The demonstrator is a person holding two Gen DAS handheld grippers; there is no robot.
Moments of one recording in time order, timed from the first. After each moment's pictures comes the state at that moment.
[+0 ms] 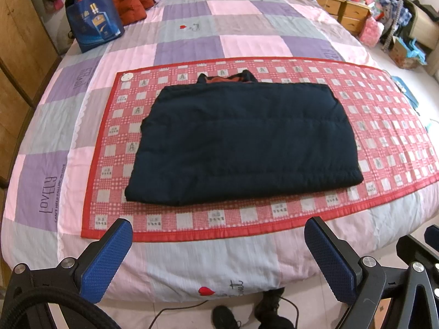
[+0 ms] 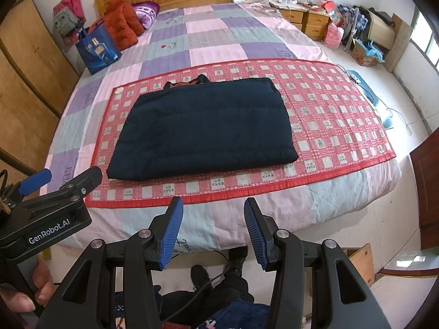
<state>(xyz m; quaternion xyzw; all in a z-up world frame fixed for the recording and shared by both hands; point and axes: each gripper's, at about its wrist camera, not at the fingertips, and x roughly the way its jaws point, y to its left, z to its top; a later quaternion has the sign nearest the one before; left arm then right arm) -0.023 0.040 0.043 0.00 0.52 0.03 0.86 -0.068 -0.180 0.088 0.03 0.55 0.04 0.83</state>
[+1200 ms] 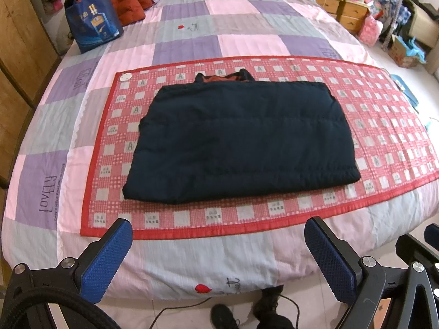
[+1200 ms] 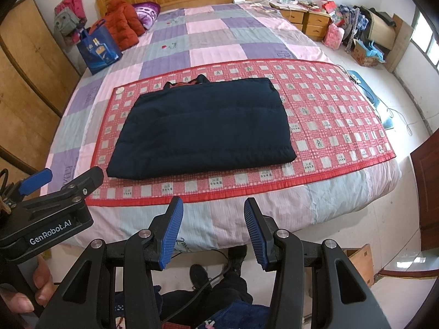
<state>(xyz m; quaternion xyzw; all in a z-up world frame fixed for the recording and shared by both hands) -0.023 0.037 0.041 -0.01 0.52 0.03 0.86 -0.066 -0.177 0.087 0.03 0.55 0.04 0.83</state>
